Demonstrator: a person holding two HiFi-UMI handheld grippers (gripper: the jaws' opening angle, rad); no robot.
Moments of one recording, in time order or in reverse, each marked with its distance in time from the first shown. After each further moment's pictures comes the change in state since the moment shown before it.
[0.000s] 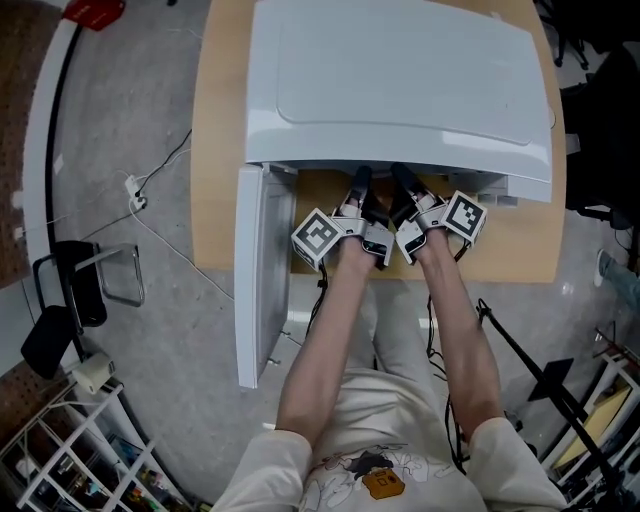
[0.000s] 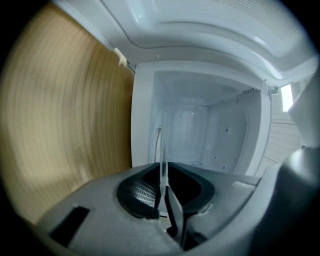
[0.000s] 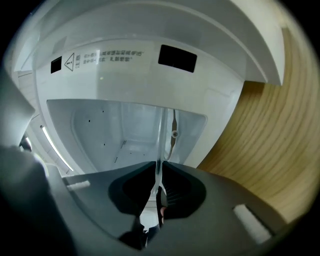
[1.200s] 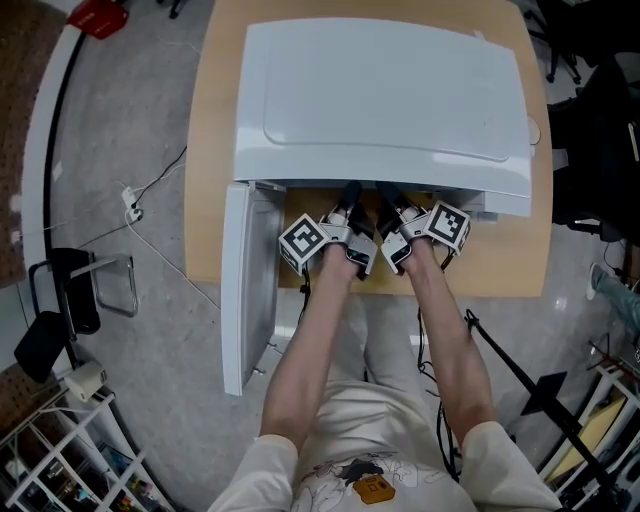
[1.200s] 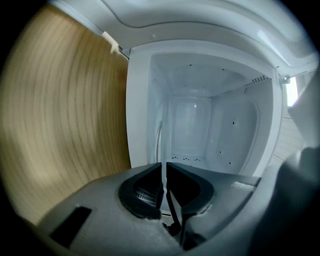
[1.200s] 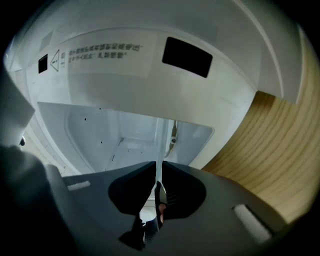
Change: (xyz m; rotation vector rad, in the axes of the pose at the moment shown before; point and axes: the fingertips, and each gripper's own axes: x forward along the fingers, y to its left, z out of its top) left arm 0.015 0.007 -0.008 0.022 0.080 0.052; right arm 0.001 -0.008 0.008 -0.034 0.051 -0.062
